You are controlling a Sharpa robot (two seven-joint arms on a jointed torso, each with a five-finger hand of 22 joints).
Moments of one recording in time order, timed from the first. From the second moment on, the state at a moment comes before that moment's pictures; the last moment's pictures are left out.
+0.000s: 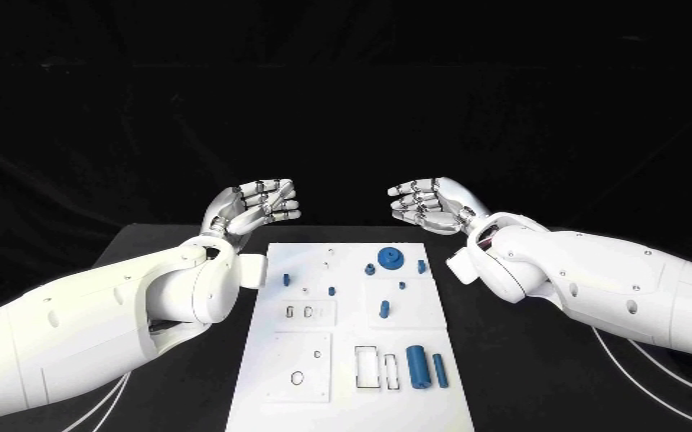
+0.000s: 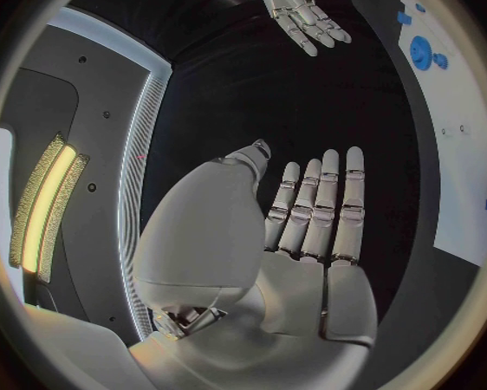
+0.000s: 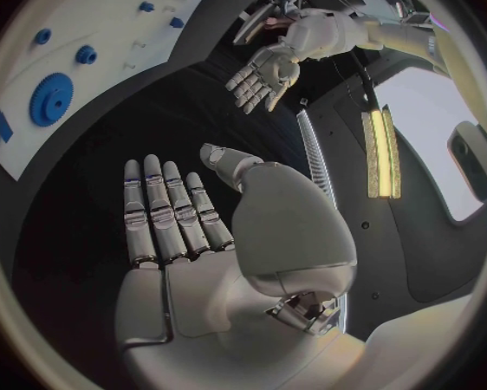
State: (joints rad) left arm 1.19 -0.84 -0.03 1.55 0.05 -0.53 0.50; left_hand 1.45 -0.15 0.37 0.28 0.05 0.76 0.20 0.30 0.21 0.91 0.19 0.18 0.07 0.91 0.15 0.35 0.24 0.16 0.83 0.28 0.36 0.18; right arm 1.28 -0.74 -0.14 1.34 -0.63 -0.42 0.32; right_hand 1.26 -0.08 0.55 -0.06 0.19 0.70 0.18 0.22 0.15 0.88 0.22 0.11 0.06 0.86 0.18 0.22 0.13 0.16 0.68 0.28 0.25 0.12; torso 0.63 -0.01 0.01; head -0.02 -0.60
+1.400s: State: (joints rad) left arm 1.23 -0.93 -0.03 1.73 0.05 -0.47 0.46; left_hand 1.47 -0.17 0.38 0.27 0.05 0.78 0.20 0.31 0.21 0.97 0.18 0.15 0.07 0.97 0.12 0.39 0.28 0.18 0.91 0.24 0.44 0.22; right arm 1.31 -0.66 -0.14 1.34 -1.64 -0.25 -0.06; right_hand 1.27 -0.21 0.54 0.00 0.23 0.93 0.17 0.27 0.24 1.11 0.11 0.08 0.15 1.47 0.01 1.31 1.14 0.08 1.40 0.13 1.39 1.27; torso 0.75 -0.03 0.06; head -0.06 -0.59
